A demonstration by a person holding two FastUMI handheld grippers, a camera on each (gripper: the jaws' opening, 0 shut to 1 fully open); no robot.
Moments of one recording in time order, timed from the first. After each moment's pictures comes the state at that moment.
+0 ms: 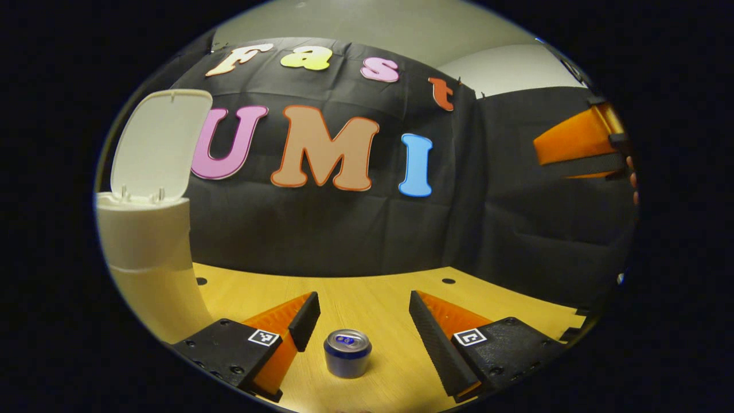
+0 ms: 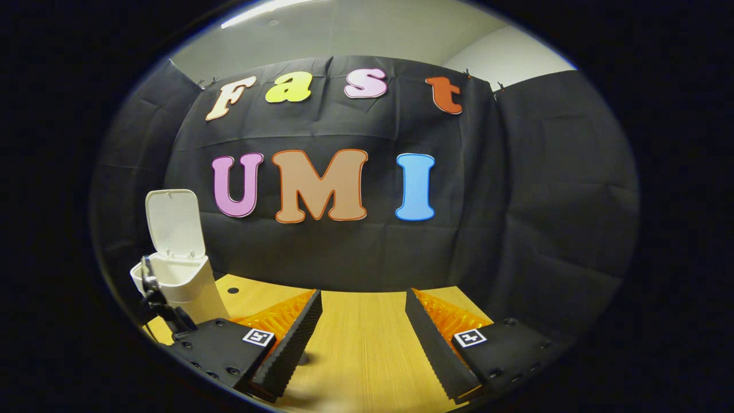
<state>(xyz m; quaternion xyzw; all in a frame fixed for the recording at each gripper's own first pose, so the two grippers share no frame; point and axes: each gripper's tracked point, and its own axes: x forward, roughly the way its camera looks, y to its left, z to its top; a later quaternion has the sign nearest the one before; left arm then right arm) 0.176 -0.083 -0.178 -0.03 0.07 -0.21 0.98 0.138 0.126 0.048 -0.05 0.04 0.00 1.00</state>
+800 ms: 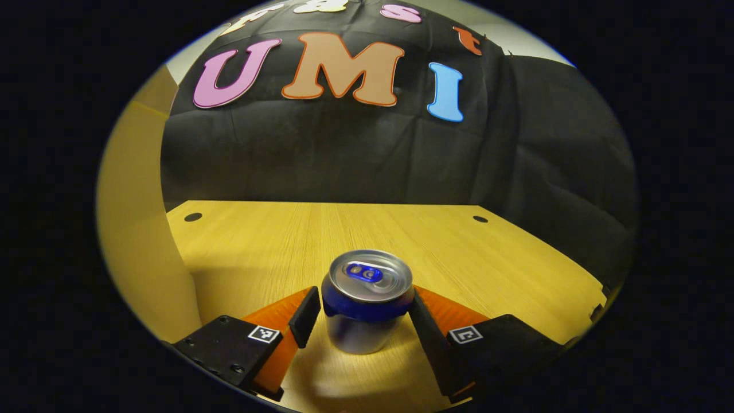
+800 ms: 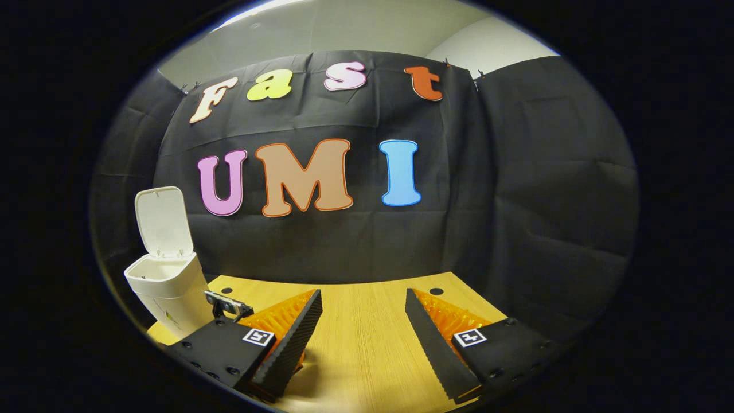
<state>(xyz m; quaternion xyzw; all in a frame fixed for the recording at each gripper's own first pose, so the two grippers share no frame) 0.194 -0.079 -0.318 -0.02 0.22 -0.17 0.96 0.140 0.102 0.018 -0.02 0.05 -0.02 1.00</state>
